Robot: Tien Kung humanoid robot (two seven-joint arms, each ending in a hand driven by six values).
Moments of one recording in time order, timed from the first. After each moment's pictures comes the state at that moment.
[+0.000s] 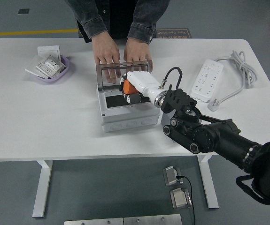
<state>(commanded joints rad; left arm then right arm) 0.09 0.08 -1.66 -0.18 1.53 -0.02 0.56 0.86 0.00 0.47 0.71 -1.74 -0.28 0.04</state>
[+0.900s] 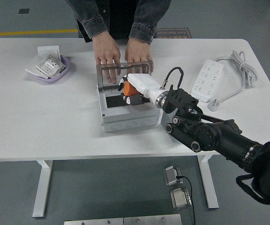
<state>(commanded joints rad) 0.08 0.08 -1.66 -0.18 1.55 -0.02 0.55 0.86 0.00 0.49 0.69 -1.70 -0.22 0.09</state>
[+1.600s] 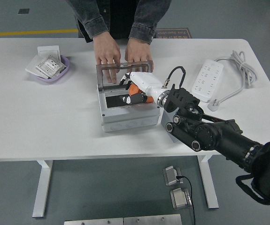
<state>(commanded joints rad) 0.07 0.08 -1.66 -0.18 1.58 -0.03 0.56 0.86 0.00 0.52 0.68 -1.71 -0.23 0.08</state>
